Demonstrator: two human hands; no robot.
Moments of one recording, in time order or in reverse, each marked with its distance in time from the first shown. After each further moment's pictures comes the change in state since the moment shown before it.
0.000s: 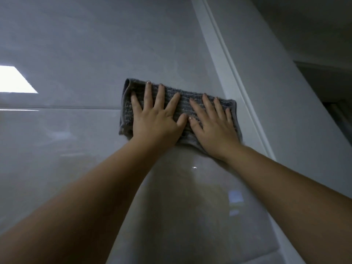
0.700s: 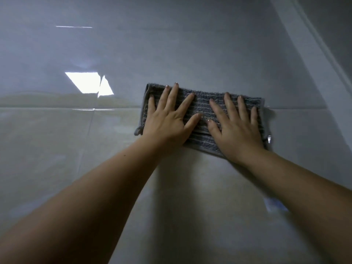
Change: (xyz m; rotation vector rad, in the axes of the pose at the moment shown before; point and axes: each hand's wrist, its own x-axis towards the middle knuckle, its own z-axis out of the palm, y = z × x) left_hand -0.062 -0.180 -0.041 0.004 0.009 -0.004; right_hand -0.006 -0.177 0.014 0.014 0.028 -0.058
